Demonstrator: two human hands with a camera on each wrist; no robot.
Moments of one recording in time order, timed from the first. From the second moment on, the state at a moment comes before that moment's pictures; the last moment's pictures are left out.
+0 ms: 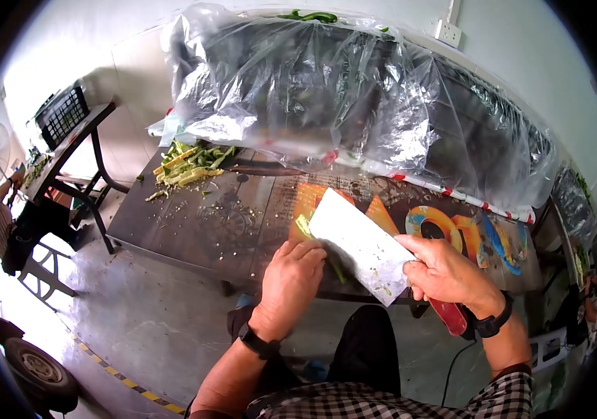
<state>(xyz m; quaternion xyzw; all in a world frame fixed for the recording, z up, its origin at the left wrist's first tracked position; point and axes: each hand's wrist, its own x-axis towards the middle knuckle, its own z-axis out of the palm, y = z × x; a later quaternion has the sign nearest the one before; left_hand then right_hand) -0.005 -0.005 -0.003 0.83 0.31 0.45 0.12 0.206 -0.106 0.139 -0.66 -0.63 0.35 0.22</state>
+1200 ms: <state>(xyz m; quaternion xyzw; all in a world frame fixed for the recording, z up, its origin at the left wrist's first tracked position) -0.004 -0.006 -0.002 0.84 0.30 0.44 0.11 0.233 -0.069 0.103 -0.57 -0.54 0.54 0.30</state>
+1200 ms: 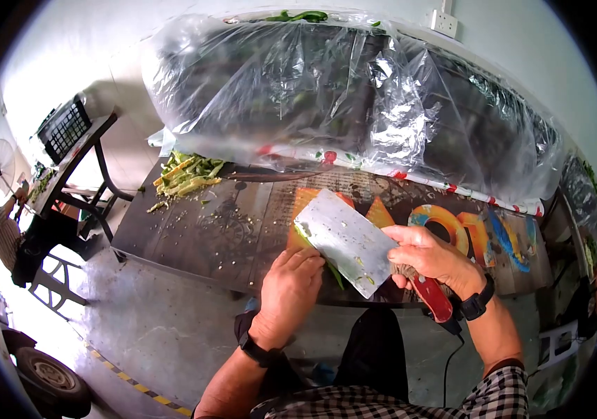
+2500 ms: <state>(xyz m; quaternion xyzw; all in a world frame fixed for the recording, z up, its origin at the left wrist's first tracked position) -0.060 0.009 0.041 0.89 0.33 0.30 0.12 0.202 -0.082 0.093 -0.56 -0.57 0.44 0.42</state>
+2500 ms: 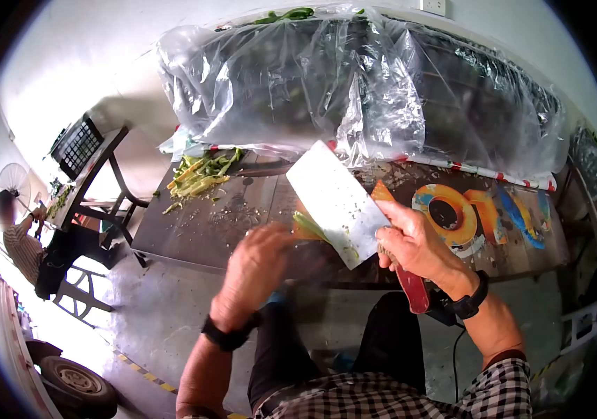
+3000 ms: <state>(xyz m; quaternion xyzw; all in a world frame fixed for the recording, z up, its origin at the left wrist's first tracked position) -0.035 0.010 0.031 0.93 0.28 0.23 0.11 0.266 -0.152 0.055 -0.59 -0.47 0.37 0.54</state>
